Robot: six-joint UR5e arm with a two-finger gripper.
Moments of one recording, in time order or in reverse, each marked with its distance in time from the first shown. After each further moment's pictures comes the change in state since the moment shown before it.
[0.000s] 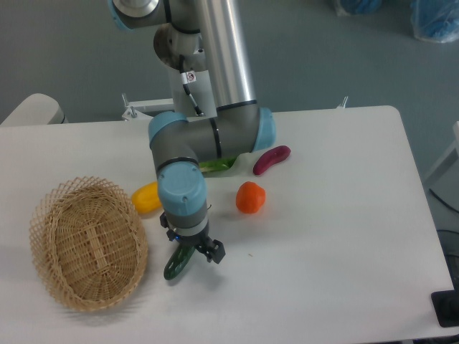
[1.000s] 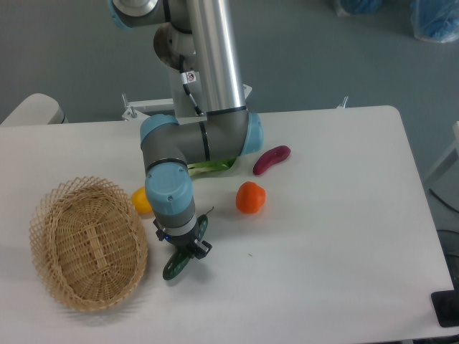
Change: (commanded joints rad) arm -0.005 -0.012 0.038 0.009 0.002 -0.005
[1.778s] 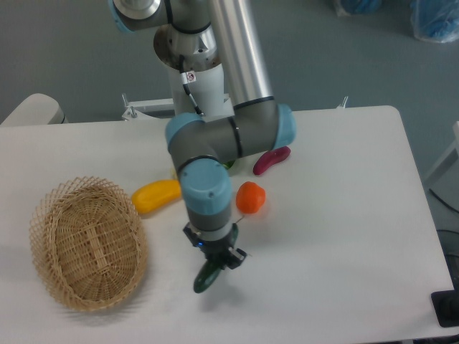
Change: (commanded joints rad) arm 0.136 -0.018 0.190 -0.161 -0.008 0.141
